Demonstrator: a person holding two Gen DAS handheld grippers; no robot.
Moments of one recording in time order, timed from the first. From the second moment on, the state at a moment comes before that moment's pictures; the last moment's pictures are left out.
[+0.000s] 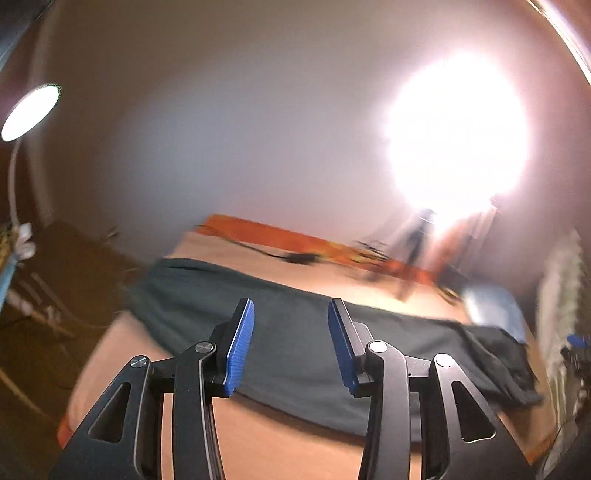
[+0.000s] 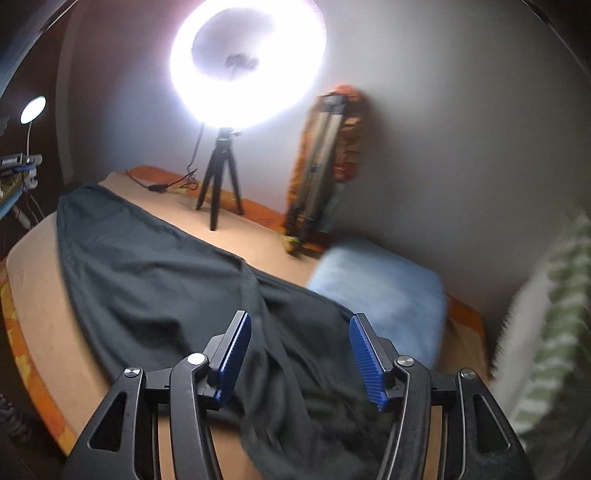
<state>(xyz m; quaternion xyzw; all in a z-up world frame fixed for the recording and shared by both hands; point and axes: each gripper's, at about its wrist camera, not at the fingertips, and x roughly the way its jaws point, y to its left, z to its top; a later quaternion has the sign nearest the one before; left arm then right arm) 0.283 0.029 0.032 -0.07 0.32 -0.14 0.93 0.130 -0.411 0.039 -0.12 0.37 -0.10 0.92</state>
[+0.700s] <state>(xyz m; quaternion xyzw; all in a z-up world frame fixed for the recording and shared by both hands) 0.169 -0.220 -0.045 0.03 0.41 -0.36 0.84 0.016 -0.423 -0.014 -0.12 0.39 0.02 0.91</state>
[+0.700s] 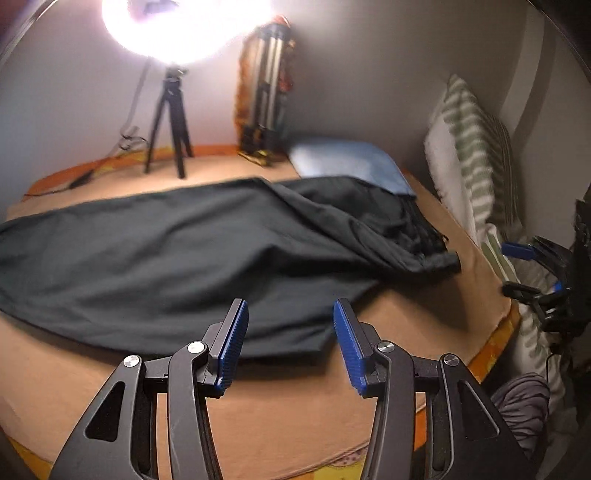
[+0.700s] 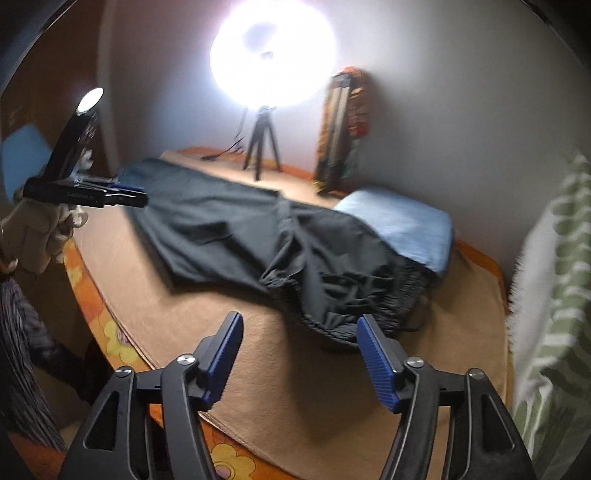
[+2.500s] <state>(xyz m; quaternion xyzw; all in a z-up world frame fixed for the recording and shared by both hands) 0.163 -0.274 -0.093 0.16 0.41 -0.39 0.81 0.049 -0.625 -0.117 0.40 0.39 -0.15 0.81</state>
